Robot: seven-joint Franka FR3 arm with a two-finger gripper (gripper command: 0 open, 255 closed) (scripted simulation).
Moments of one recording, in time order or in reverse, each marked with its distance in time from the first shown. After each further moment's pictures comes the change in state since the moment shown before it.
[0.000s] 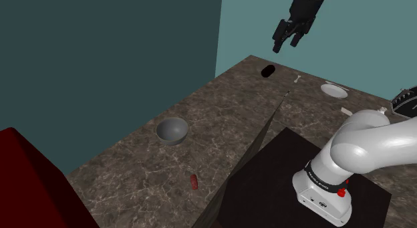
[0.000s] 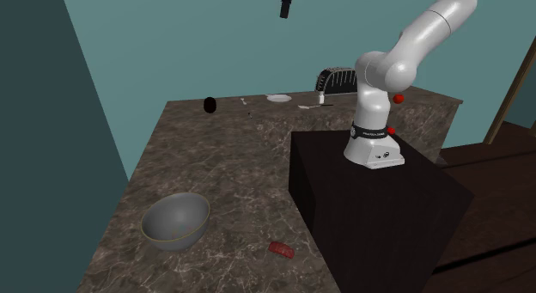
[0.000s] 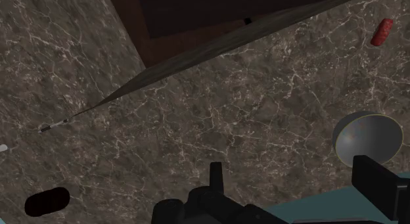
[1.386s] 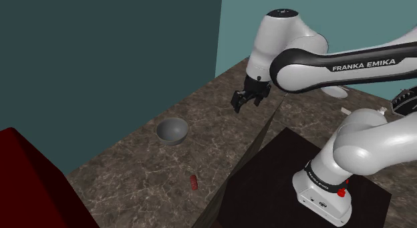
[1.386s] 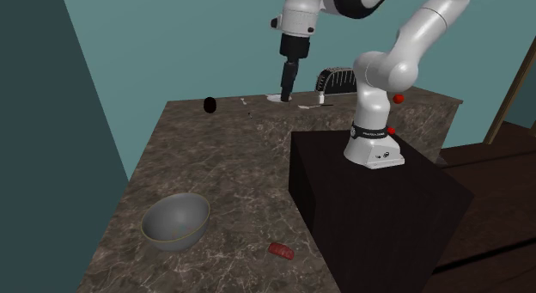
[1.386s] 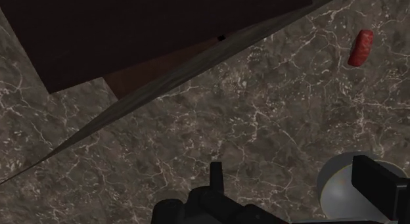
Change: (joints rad) arm 0.085 0.076 0.294 -0.445 0.191 0.472 0.386
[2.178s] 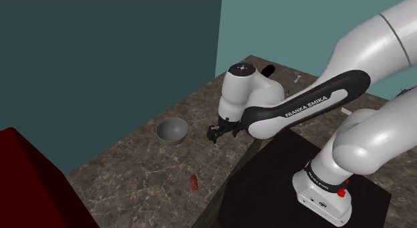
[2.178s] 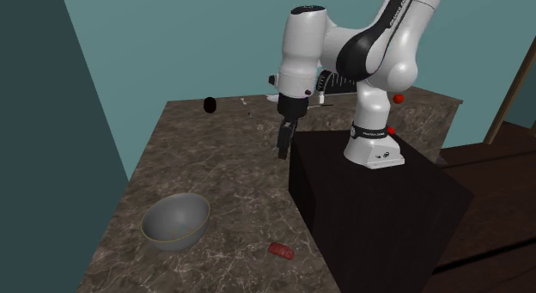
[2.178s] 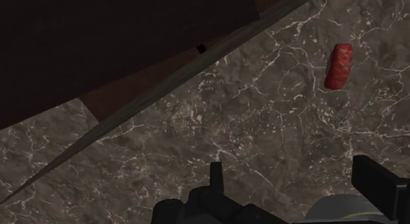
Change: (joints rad) arm -0.021 0.401 0.265 -0.019 0.011 0.399 0.315
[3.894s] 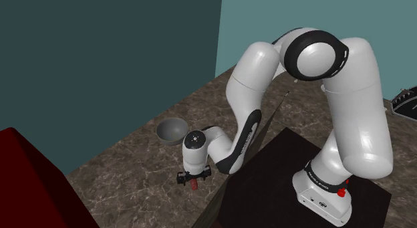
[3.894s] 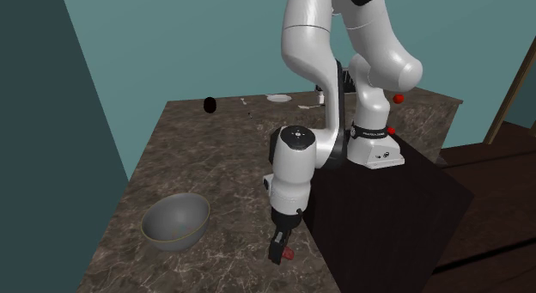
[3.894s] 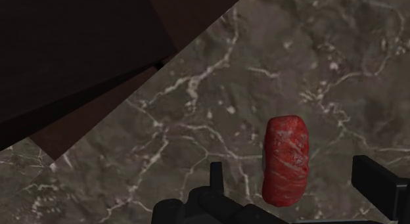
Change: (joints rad) arm 0.269 0.951 -0.204 0.454 -0.946 0.303 1.011
